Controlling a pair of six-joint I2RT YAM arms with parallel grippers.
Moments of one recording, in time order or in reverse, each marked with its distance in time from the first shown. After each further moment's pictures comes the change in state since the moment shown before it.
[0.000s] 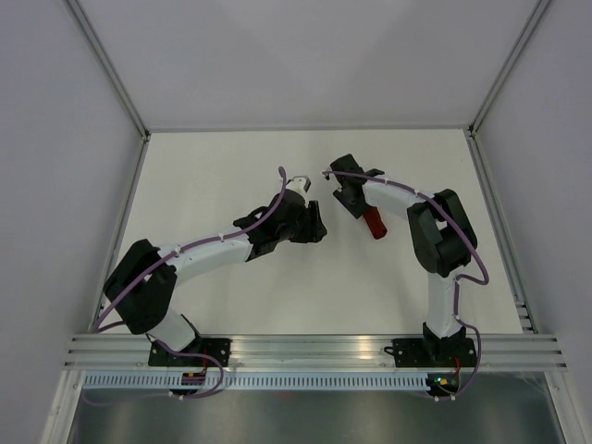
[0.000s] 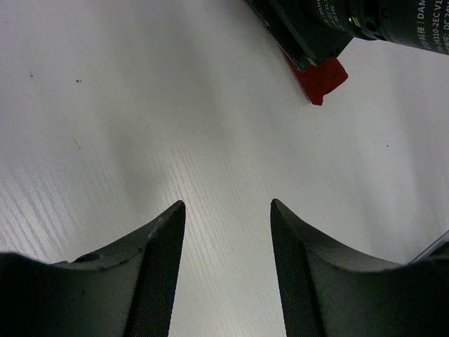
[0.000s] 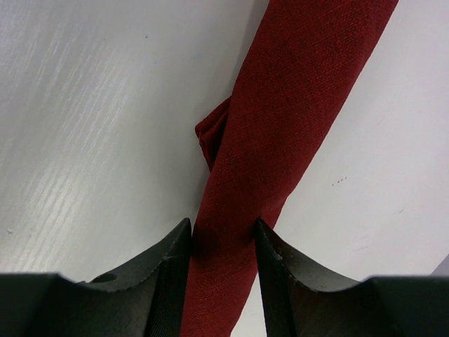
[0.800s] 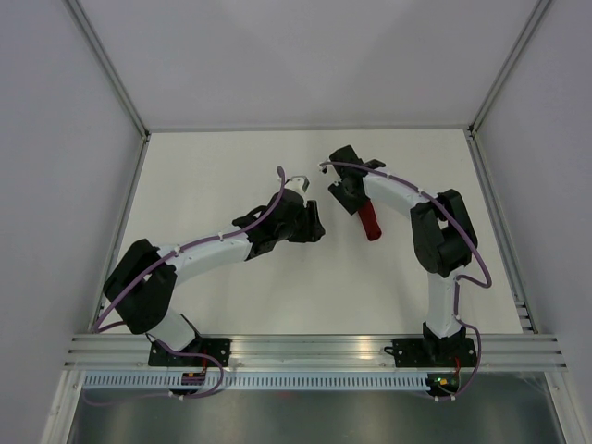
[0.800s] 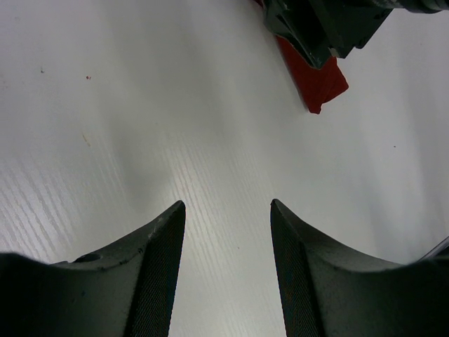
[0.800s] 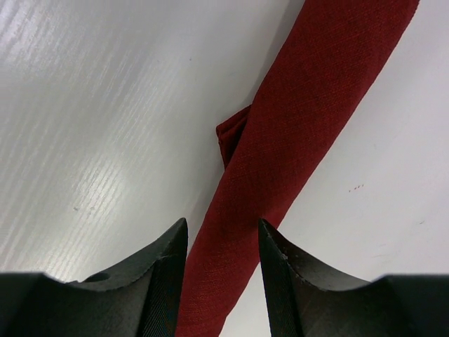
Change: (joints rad) left arm 0.011 0.000 0.000 -0.011 0.001 0.002; right arm -0.002 -0.004 0.095 -0.111 -0.113 0.045
